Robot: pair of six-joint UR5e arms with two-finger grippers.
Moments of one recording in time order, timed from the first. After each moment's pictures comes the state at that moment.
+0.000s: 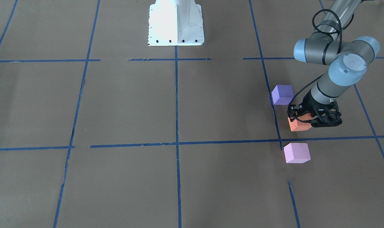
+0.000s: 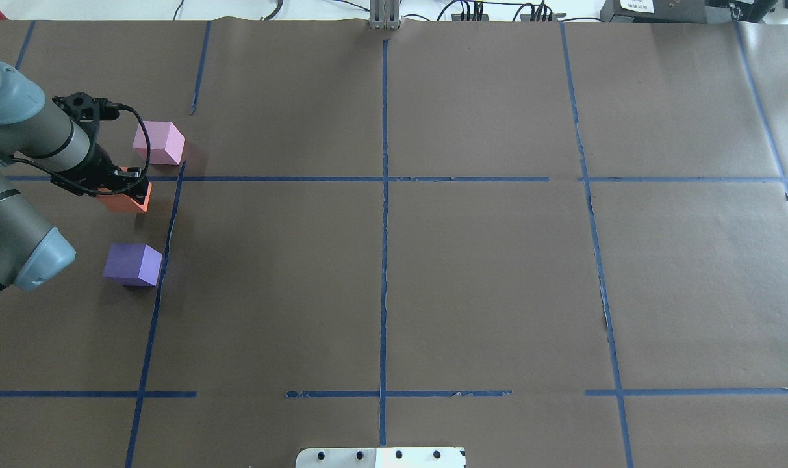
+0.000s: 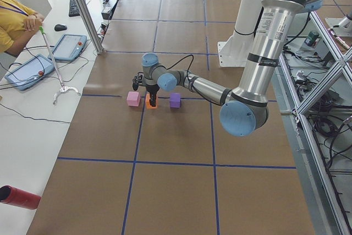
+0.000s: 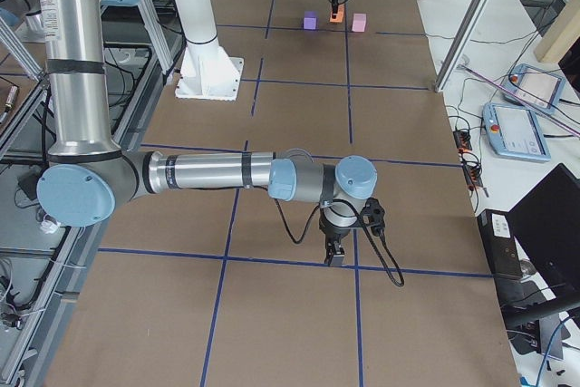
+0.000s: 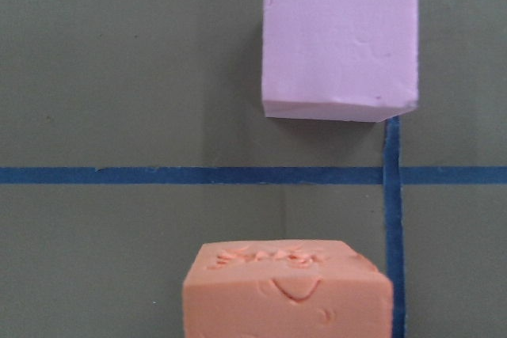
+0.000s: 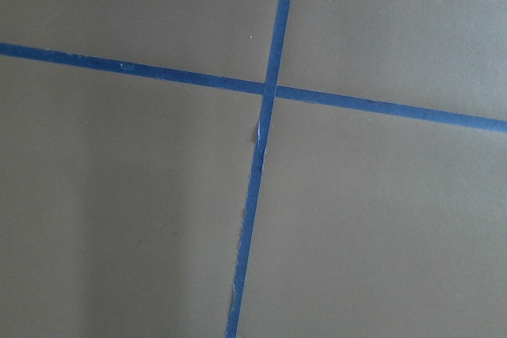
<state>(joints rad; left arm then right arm) -0.91 -1.85 -1.59 -1.84 -2.12 -0.84 1.53 -1.54 1.61 -1.72 2.29 -0.16</state>
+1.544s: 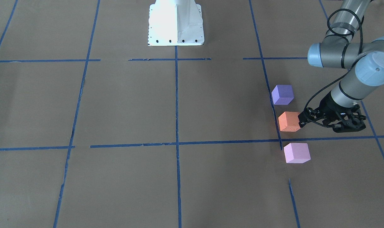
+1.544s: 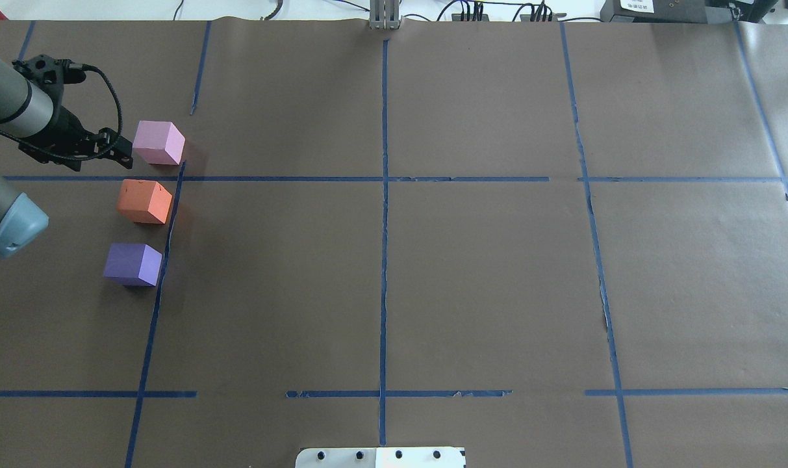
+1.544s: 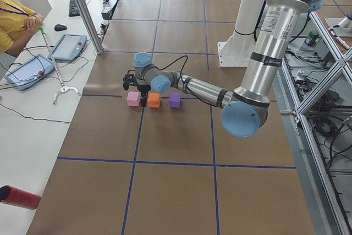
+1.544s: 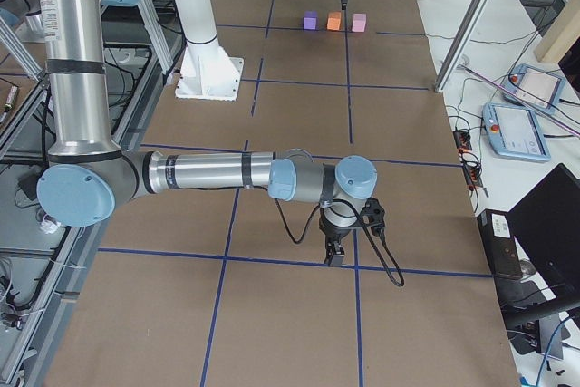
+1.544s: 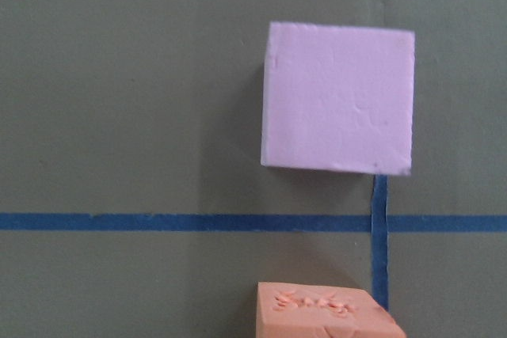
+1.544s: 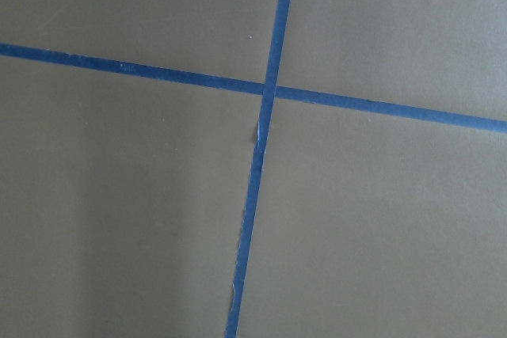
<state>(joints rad) -1.02 -1.85 -1.56 -1.92 -2.17 -0.83 1.53 -1.54 1.61 -1.72 2.29 -0.16</state>
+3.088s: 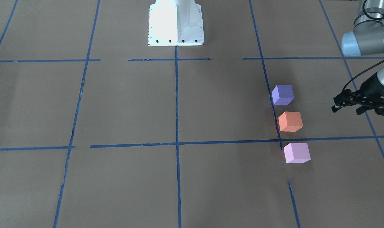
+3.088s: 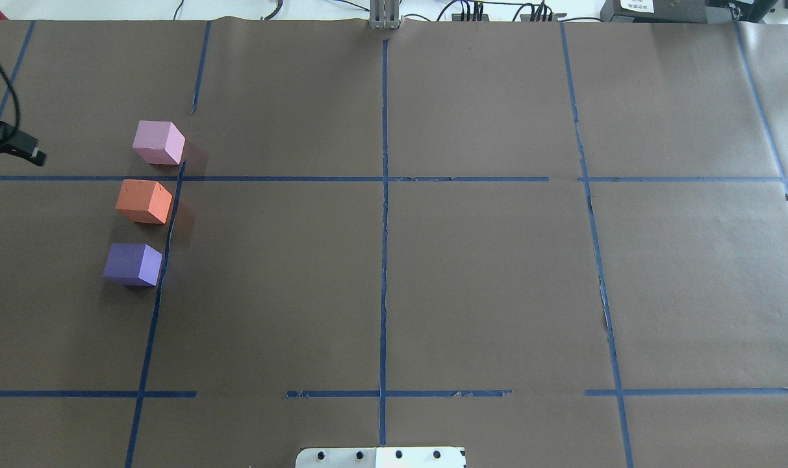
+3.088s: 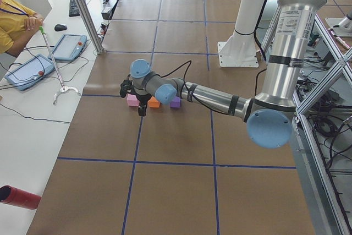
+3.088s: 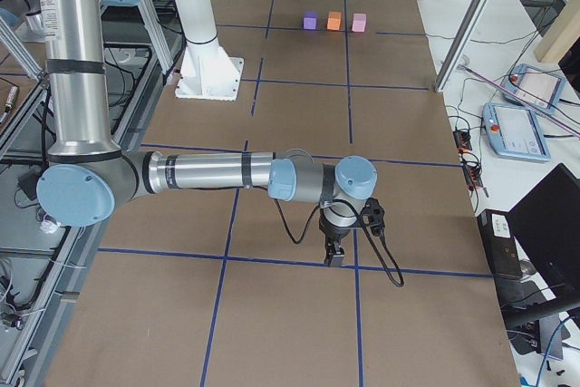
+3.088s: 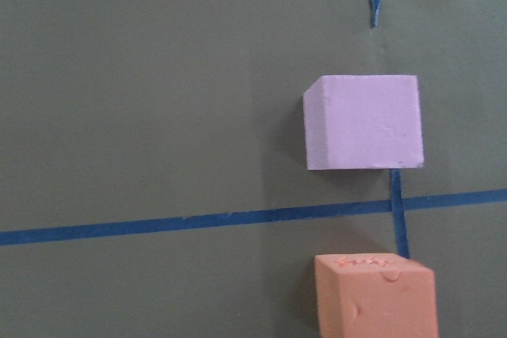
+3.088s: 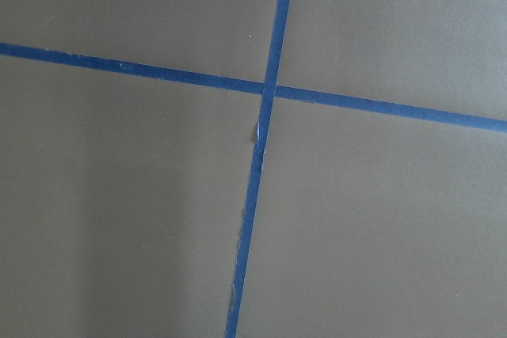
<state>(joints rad) -1.24 -1.68 -1.64 -1.88 -2.32 -0.44 1.53 -1.54 1.61 -1.72 2.29 -0.16</state>
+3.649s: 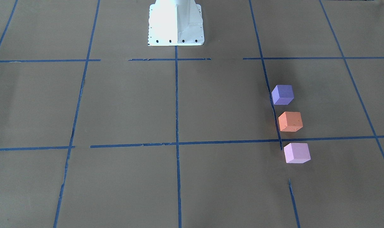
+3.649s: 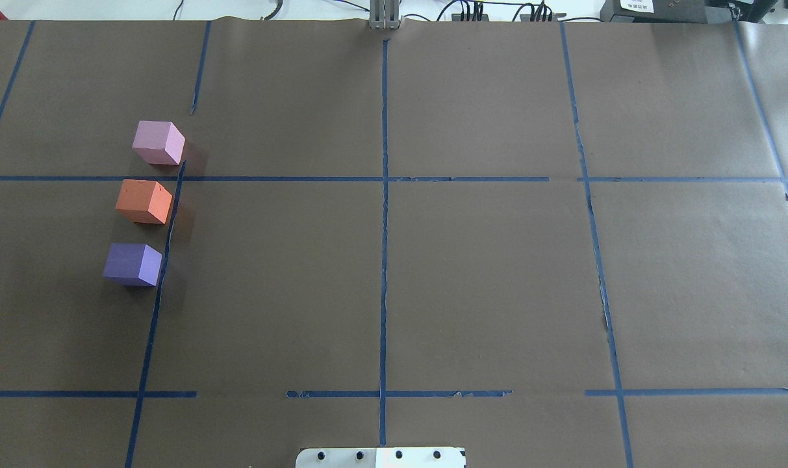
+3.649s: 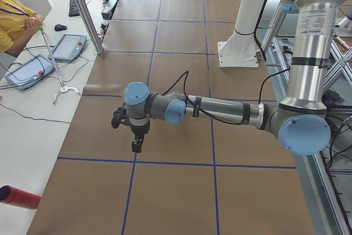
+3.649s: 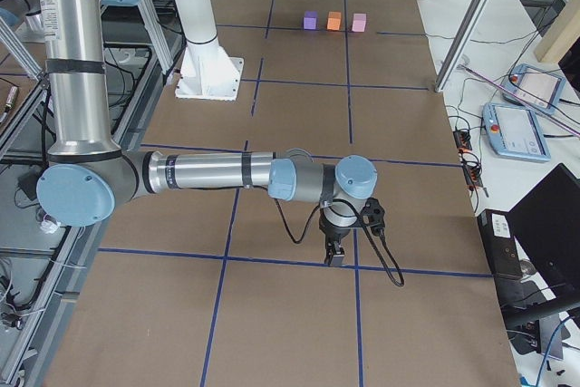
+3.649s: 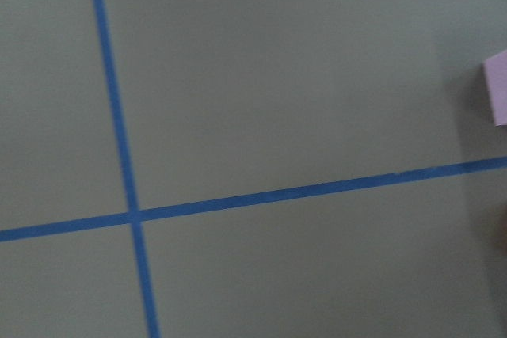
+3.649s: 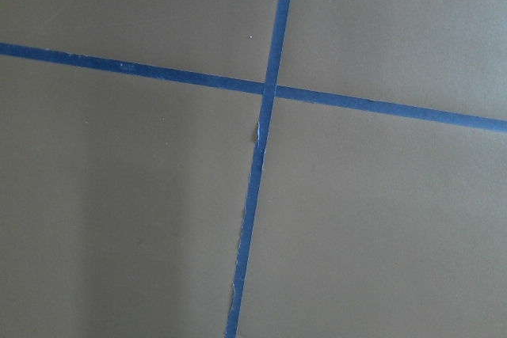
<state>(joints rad) -1.45 -1.62 -1.63 -1.66 -2.21 -0.05 1.53 -1.54 1.61 -1.72 2.29 -0.16</state>
